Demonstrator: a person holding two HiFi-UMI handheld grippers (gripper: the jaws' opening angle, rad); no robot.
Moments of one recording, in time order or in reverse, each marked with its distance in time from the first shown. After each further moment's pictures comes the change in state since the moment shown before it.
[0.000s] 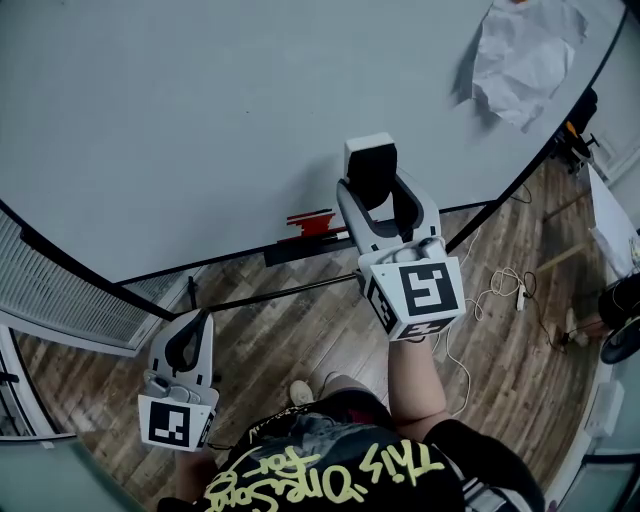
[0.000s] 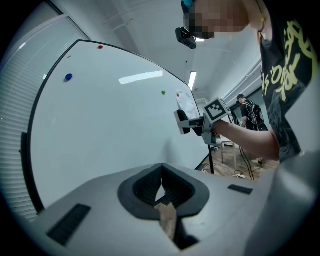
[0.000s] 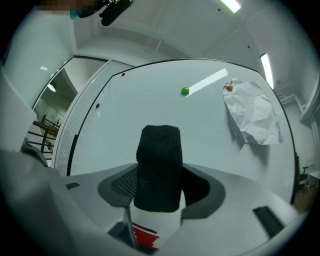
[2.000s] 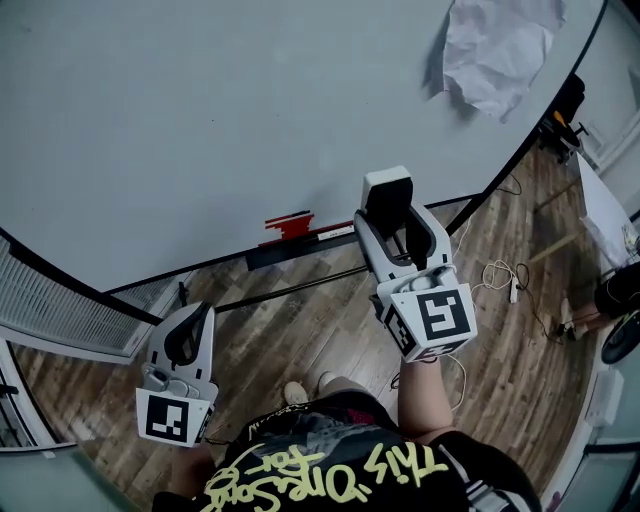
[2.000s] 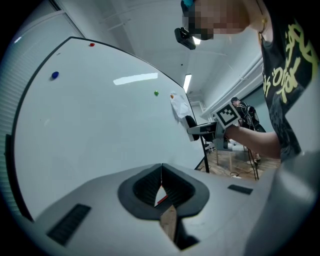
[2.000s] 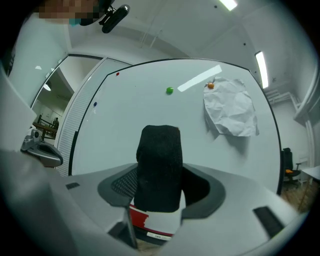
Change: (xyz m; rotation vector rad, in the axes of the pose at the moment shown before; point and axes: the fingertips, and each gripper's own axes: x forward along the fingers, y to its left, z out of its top) left arm 0.029 -0.024 0.016 0.019 -0.021 -0.065; right arm -0.054 -0.038 -0.027 0.029 0.053 -0.032
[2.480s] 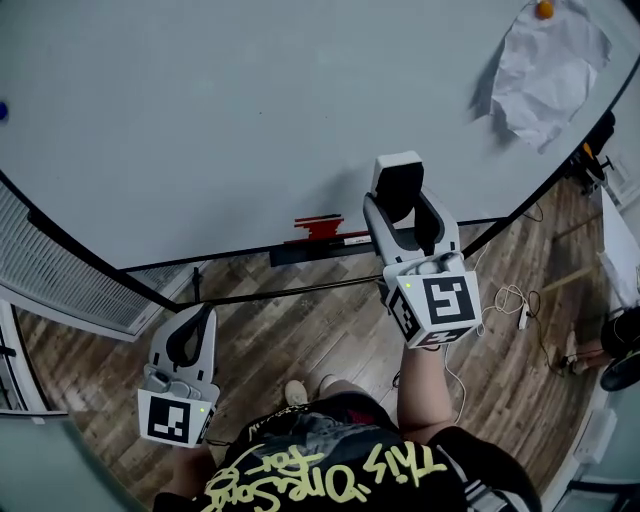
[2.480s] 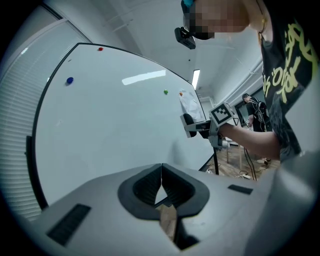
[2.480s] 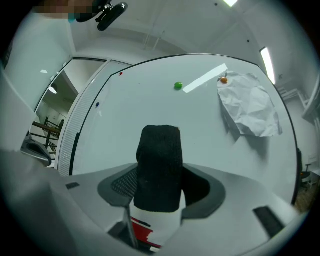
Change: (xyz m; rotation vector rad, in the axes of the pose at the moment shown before) left arm -0.025 0.018 -0.007 -0.032 0.043 0.135; right arm 0.047 0.015 0.011 -0.012 -0.026 0.068
